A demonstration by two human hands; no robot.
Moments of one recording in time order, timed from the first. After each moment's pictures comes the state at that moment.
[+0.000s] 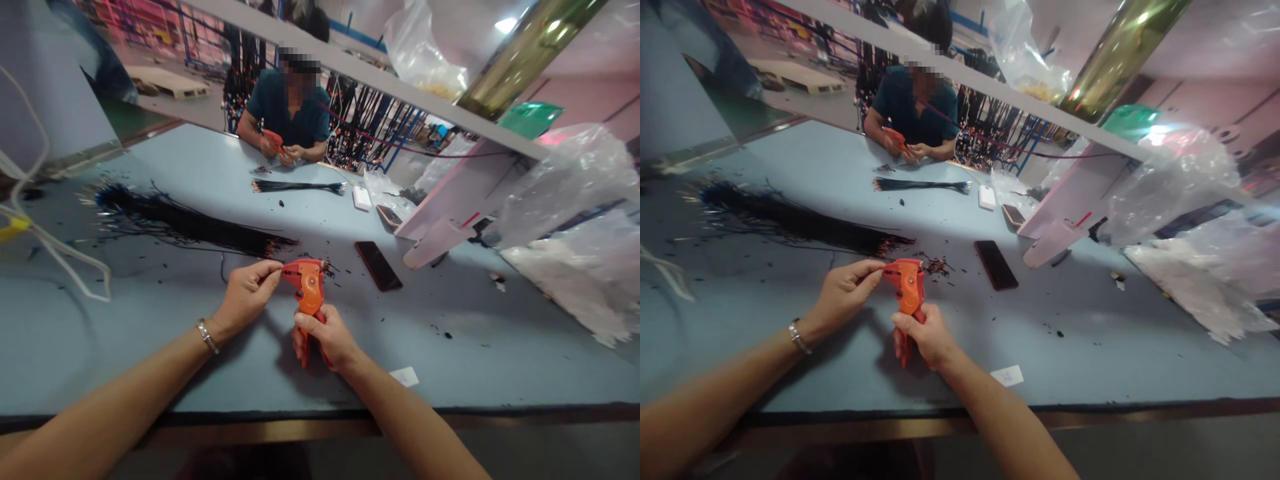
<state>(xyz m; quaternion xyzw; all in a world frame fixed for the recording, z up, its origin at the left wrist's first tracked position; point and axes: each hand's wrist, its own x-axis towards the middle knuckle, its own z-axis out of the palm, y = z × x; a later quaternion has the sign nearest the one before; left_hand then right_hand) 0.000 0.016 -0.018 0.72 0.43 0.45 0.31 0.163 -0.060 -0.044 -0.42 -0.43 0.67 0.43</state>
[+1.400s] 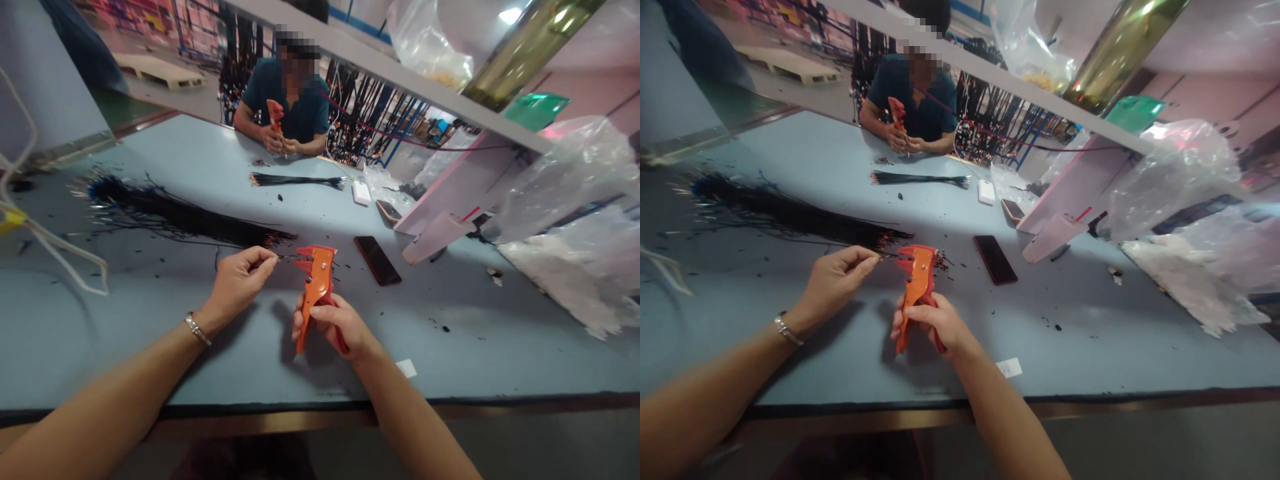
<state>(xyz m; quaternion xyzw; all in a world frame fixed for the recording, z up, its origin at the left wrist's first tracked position) -0.006 0.018 -0.004 0.69 0.48 0.45 0.30 0.183 -0.060 -0.021 -0.34 -0.37 0.74 0.44</state>
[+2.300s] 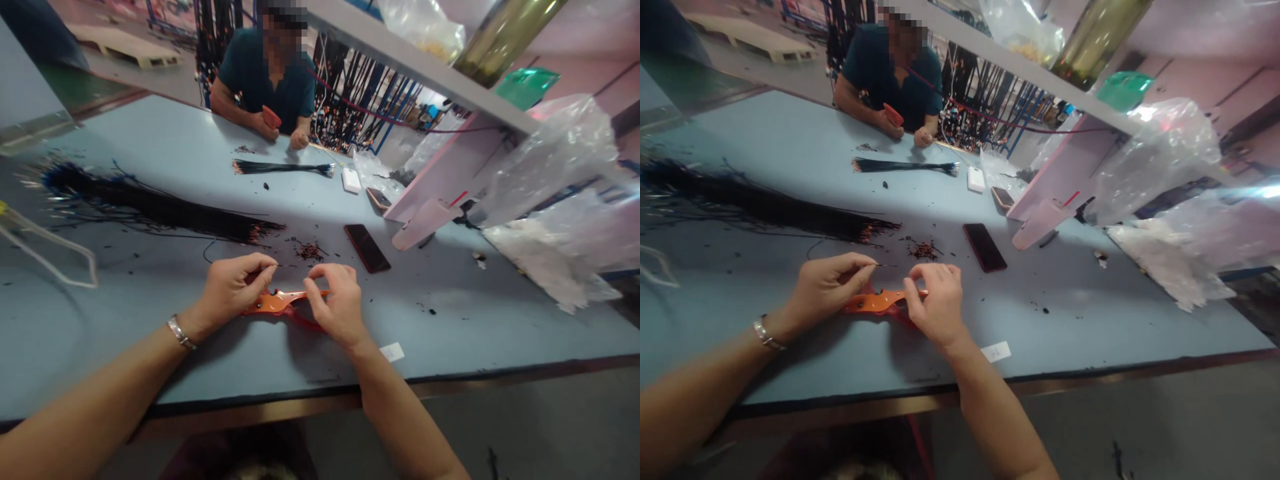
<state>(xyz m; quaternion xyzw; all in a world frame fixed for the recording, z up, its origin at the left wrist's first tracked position) 0.000 0.008 -0.012 0.78 0.40 0.41 0.25 0.185 -0.059 -0.012 -0.58 -0.71 0.00 0.40</state>
